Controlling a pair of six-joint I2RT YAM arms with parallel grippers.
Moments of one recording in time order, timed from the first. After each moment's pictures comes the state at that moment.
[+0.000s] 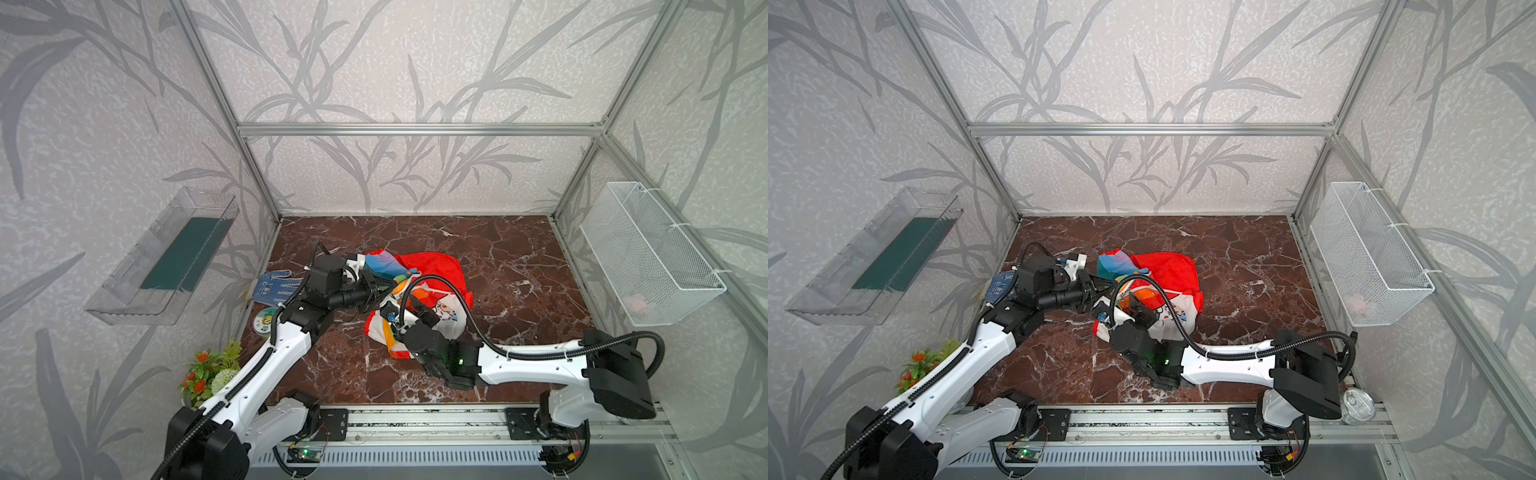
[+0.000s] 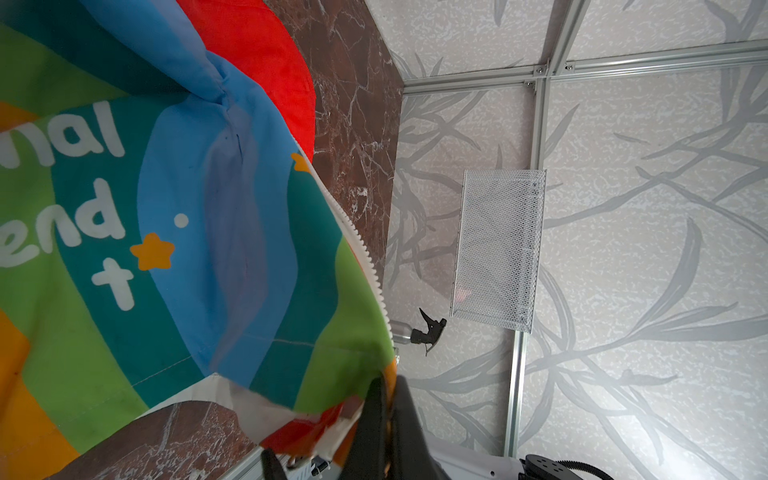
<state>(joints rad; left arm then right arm) -0.37 1.05 0.78 -0.17 0.65 -1.22 1.29 1.54 0.90 0.28 0.88 -0.26</state>
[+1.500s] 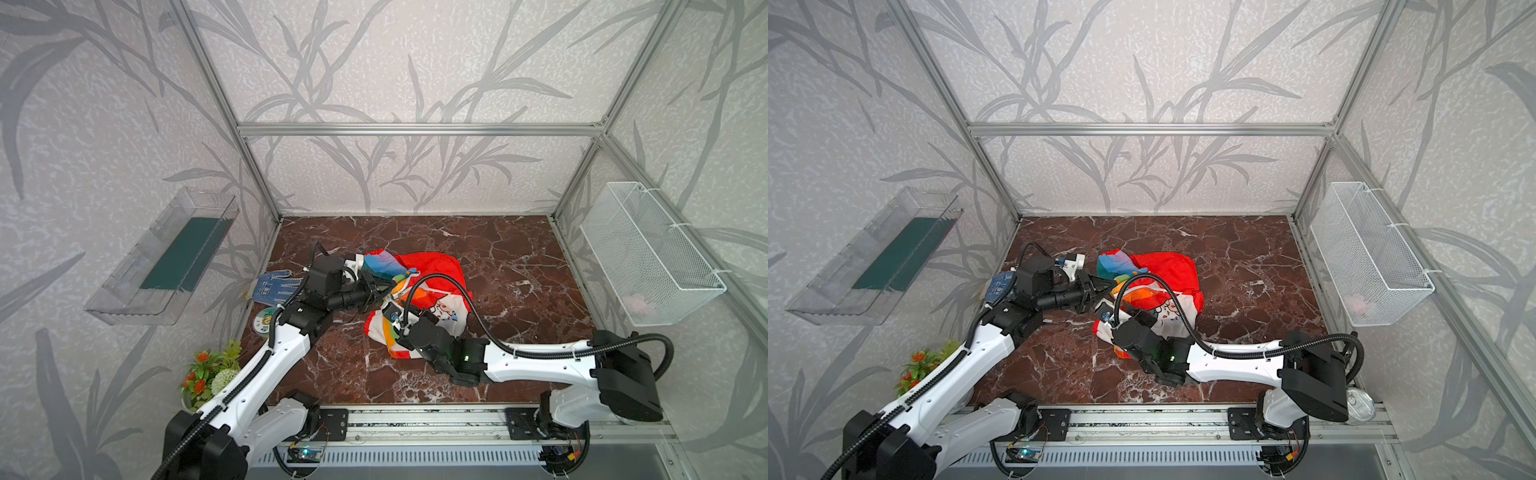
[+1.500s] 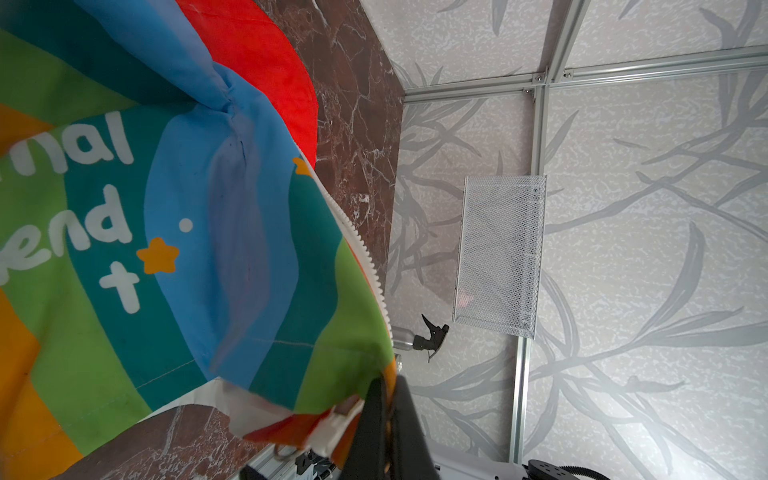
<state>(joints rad) -0.37 1.03 0.78 -0.18 0.62 -1.21 1.26 1.51 0.88 0.21 0.68 -0.18</state>
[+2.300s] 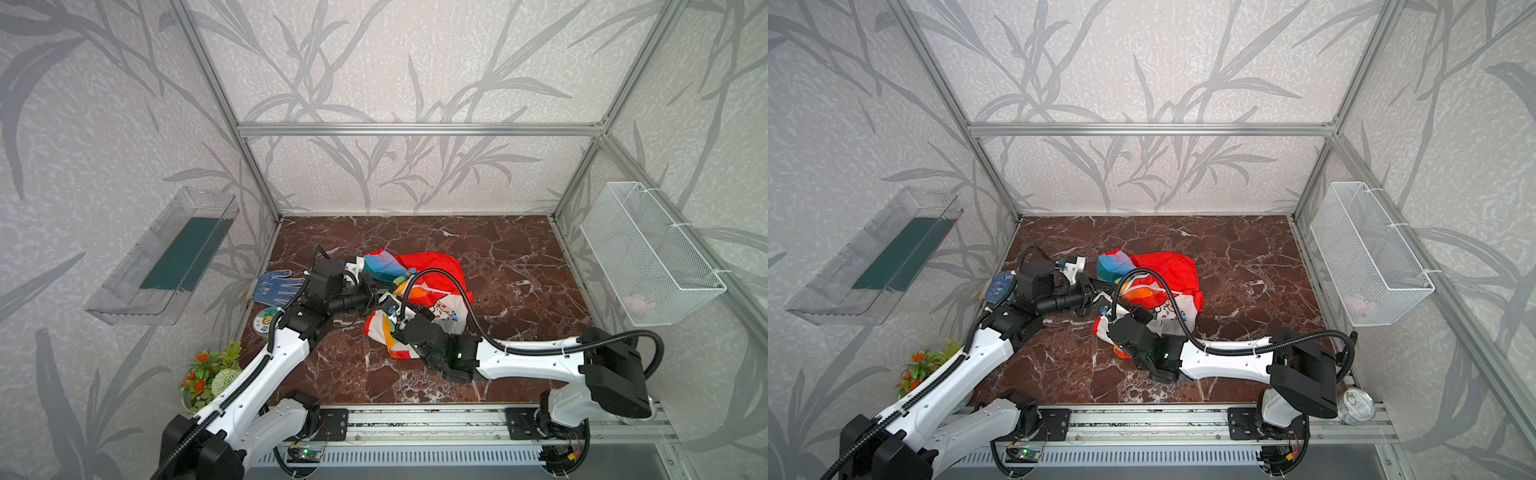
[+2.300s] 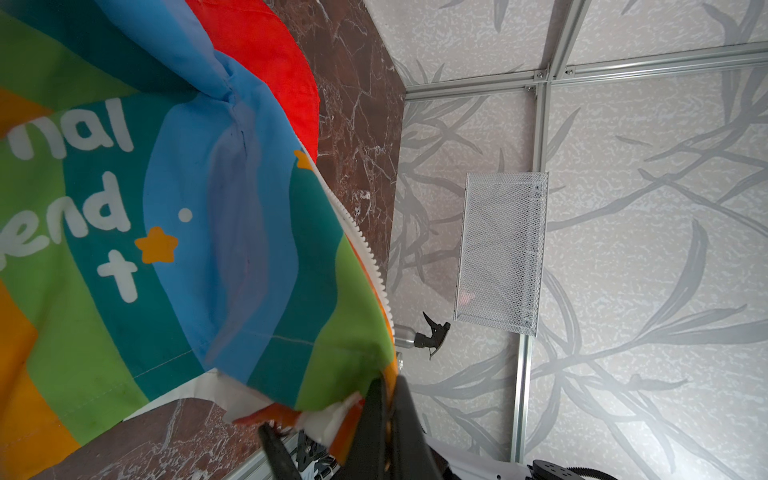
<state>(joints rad) -0.40 1.01 0.76 -0.18 0.60 -1.23 1.25 1.55 0.92 0.28 0.73 -0.17</state>
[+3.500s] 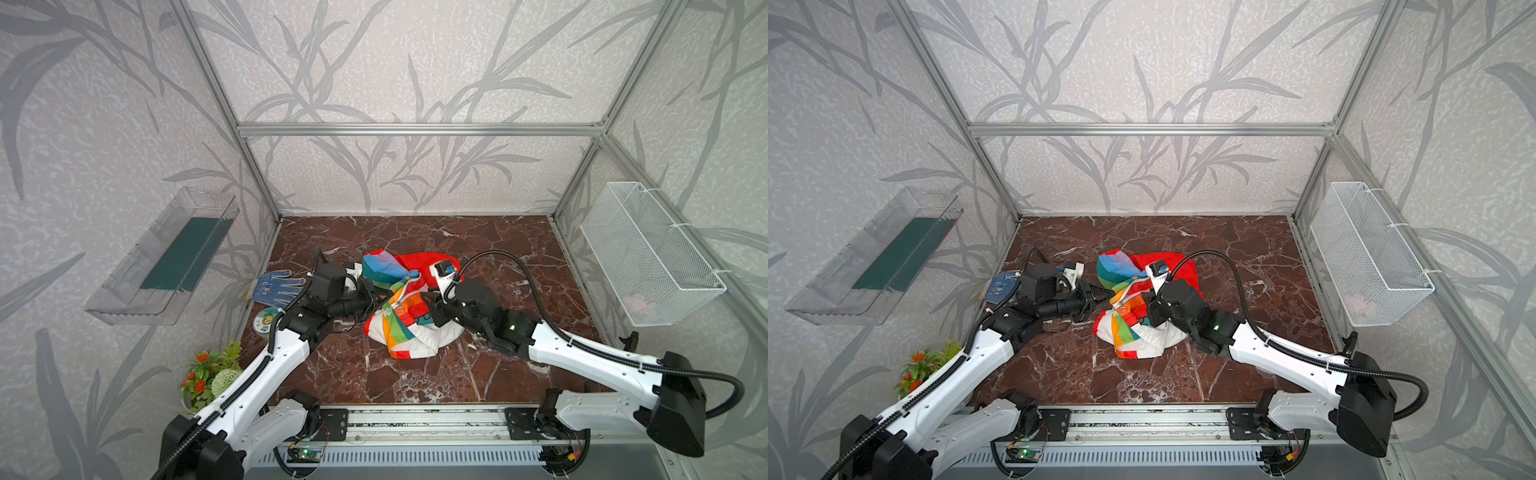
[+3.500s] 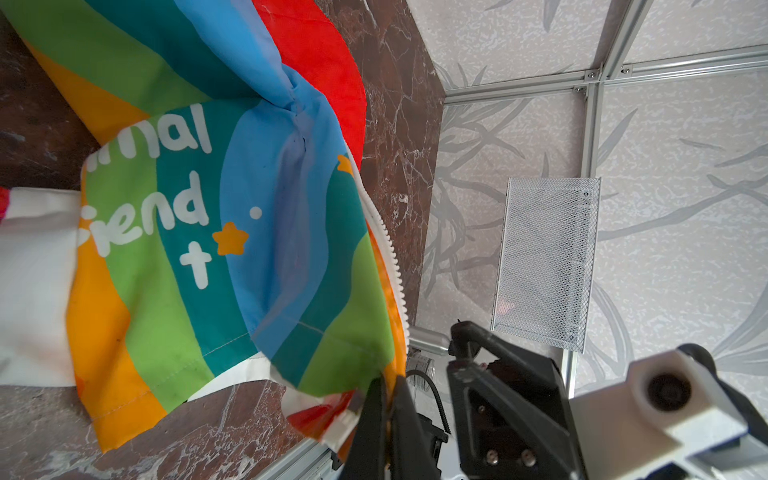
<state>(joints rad) -0.40 1.00 0.74 -0.28 0.54 -1.15 0.92 1.22 0.89 -0.12 0.10 0.38</state>
